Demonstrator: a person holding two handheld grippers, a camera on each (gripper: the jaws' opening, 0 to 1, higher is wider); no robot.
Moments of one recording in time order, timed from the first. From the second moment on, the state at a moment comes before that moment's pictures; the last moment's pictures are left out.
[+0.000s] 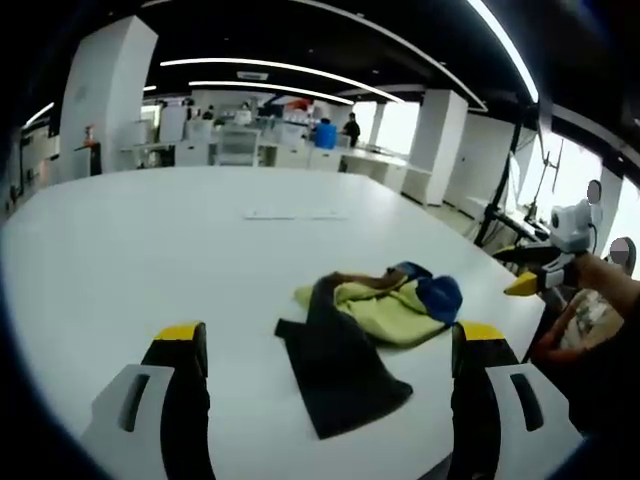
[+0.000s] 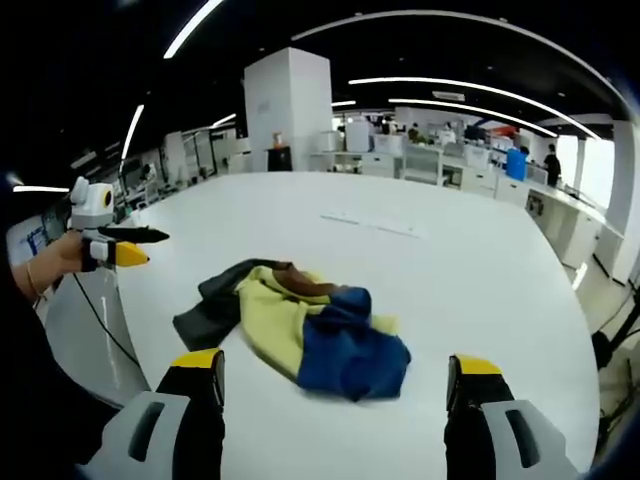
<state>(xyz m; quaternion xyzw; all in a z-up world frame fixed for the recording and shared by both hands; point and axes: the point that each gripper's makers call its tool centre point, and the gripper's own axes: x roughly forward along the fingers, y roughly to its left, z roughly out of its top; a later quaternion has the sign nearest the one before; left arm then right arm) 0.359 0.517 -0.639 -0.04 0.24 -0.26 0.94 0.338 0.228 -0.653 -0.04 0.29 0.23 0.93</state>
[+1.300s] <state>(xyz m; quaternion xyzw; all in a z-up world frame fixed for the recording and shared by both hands) 0.378 0.503 -0.640 -0.04 0.23 -0.28 0.93 0.352 0.235 -0.651 -0.05 0.26 0.24 0.93</state>
